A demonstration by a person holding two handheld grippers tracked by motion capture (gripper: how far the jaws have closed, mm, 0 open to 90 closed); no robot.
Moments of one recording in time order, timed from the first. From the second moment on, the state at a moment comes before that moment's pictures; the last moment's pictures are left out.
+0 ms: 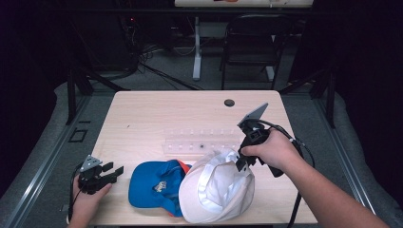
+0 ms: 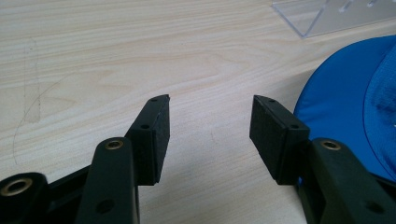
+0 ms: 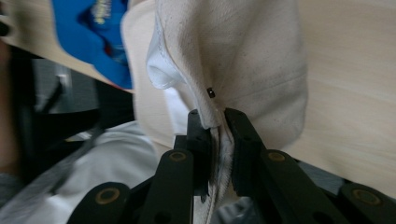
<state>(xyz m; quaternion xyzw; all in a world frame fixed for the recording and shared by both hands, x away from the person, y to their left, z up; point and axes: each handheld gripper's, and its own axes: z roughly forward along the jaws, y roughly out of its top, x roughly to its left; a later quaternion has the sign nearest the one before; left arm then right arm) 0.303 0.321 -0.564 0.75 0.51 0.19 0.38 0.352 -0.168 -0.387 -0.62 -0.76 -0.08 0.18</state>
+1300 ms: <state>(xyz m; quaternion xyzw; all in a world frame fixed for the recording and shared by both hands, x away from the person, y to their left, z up) 0.302 0.312 -0.562 0.75 0.50 0.20 0.39 0.361 -0.219 -0.343 -0.60 -0.62 -0.36 0.35</state>
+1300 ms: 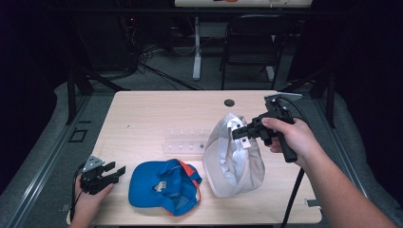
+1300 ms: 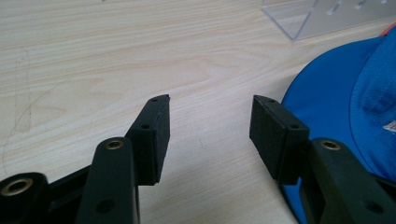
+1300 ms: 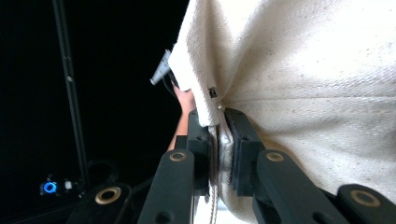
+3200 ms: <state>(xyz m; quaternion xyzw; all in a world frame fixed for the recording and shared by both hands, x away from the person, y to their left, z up) 0.321 0.163 -0.504 0.80 0.35 0.20 0.45 0.458 -0.134 -0.344 -0.63 -0.52 -0.49 0.31</state>
